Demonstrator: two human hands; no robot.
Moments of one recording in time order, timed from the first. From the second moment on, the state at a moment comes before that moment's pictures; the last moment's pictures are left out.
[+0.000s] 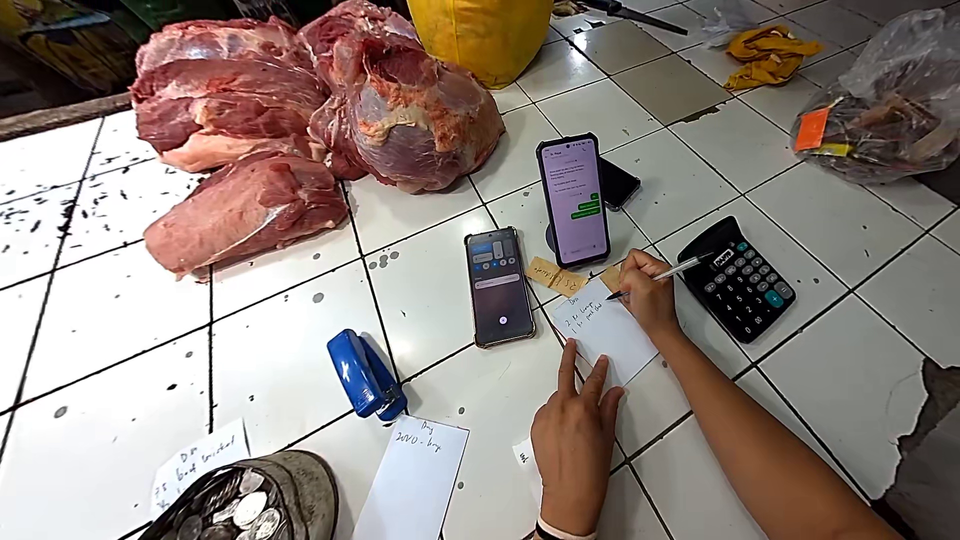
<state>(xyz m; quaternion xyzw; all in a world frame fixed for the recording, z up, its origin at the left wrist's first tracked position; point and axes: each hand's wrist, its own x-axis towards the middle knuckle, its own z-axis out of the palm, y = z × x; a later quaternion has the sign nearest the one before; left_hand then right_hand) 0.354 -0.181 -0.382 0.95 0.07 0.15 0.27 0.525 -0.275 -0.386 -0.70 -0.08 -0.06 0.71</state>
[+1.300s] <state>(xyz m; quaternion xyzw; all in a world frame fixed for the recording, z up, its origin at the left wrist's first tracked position) 0.353 -0.181 -0.383 0.94 0.07 0.16 0.28 0.549 -0.297 -0.387 -0.59 -0.10 -0.02 0.80</state>
